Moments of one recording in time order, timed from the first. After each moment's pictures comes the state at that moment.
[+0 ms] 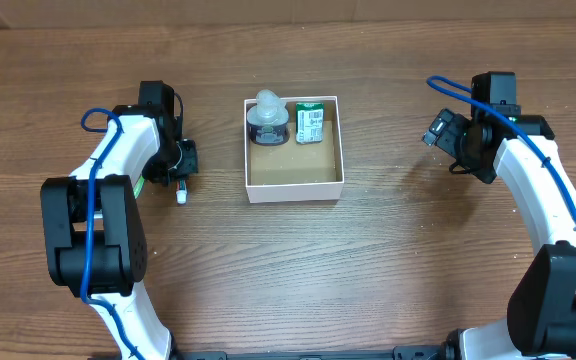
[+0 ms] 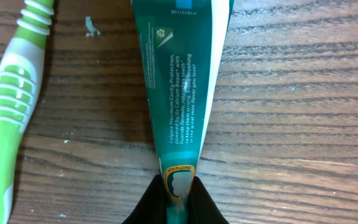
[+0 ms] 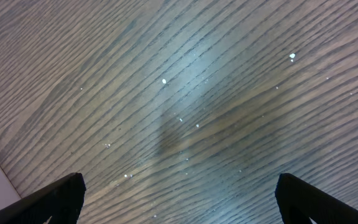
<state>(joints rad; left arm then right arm) 0.01 2.03 1.38 -0.85 0.00 -0.14 -0.06 1.68 1.24 -0.76 0.05 0.57</state>
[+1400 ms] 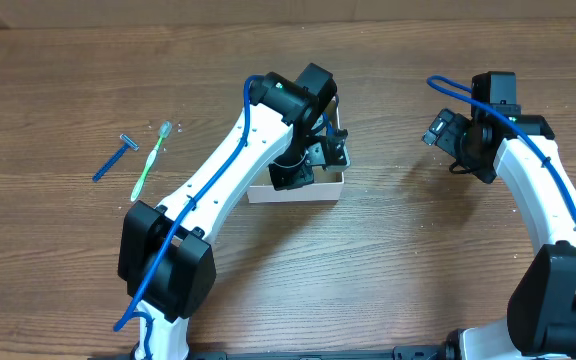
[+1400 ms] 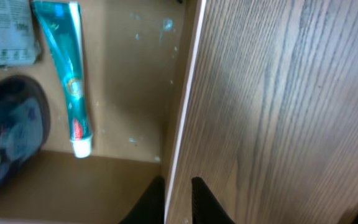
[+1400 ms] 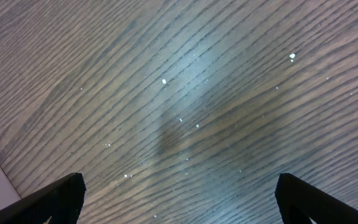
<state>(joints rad) -0.59 2.02 1.89 -1.42 0.05 0.77 -0.06 1.68 1.24 -0.76 0.05 0.57</state>
